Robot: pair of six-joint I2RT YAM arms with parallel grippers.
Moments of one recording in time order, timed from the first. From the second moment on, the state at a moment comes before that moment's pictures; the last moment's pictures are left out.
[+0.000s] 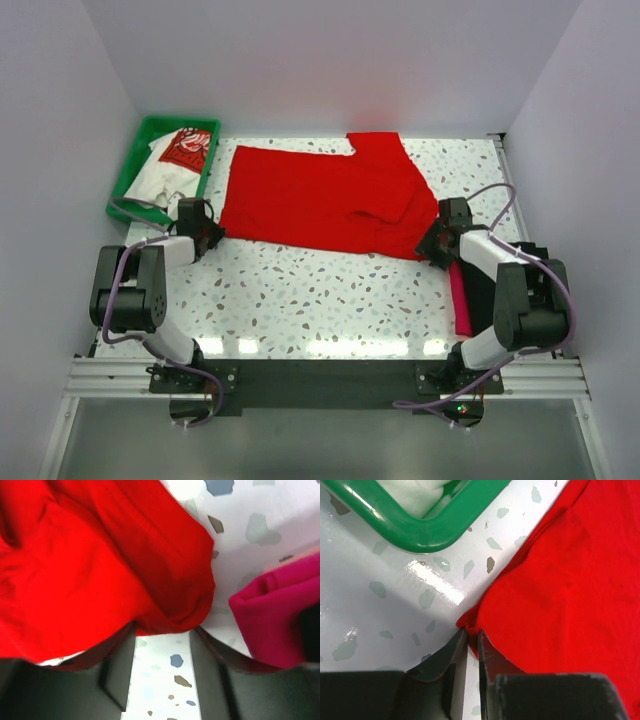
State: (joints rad) left arm 0.01 1.63 0.69 0.16 -0.11 -0.84; right arm 0.07 1.52 0.80 -0.38 0.07 0.72
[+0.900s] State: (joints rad) left arm 0.01 1.01 0.47 -0.24 -0.28 -0.87; right arm 0.08 1.08 0.70 -0.62 0.06 0.66
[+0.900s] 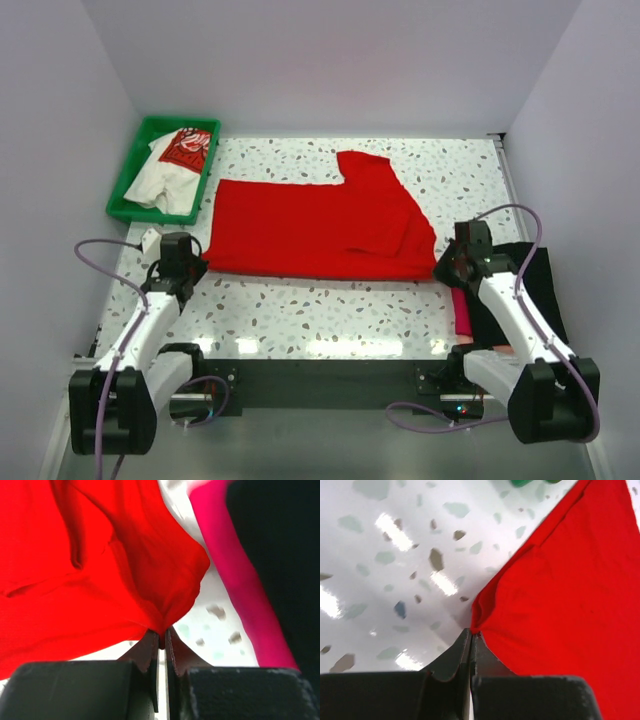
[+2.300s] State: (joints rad) left arm 0.01 0.91 0.78 -0.35 0.03 -0.59; right arm 0.35 1.58 0.87 -0.33 0.09 0.69
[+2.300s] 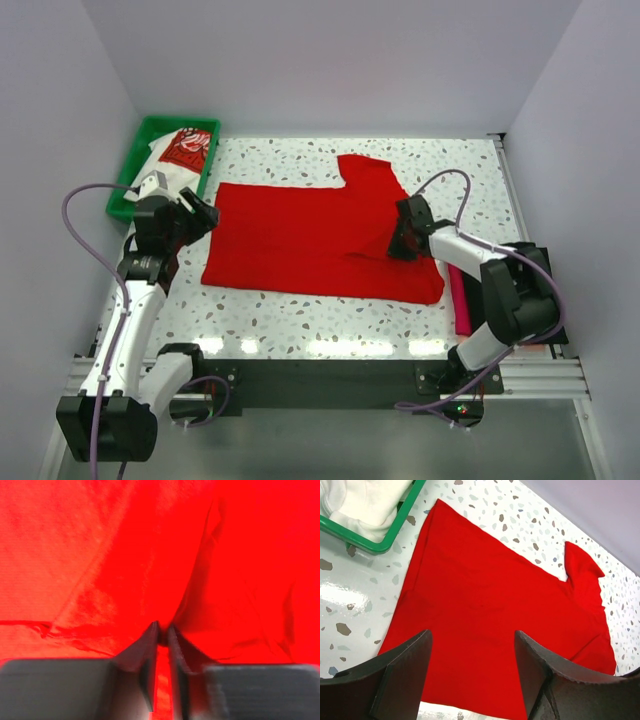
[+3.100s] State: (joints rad) left arm 0.01 1.00 0.77 -0.31 0.05 -0.58; right arm 0.40 1.90 1.28 -0.31 0.02 0.71
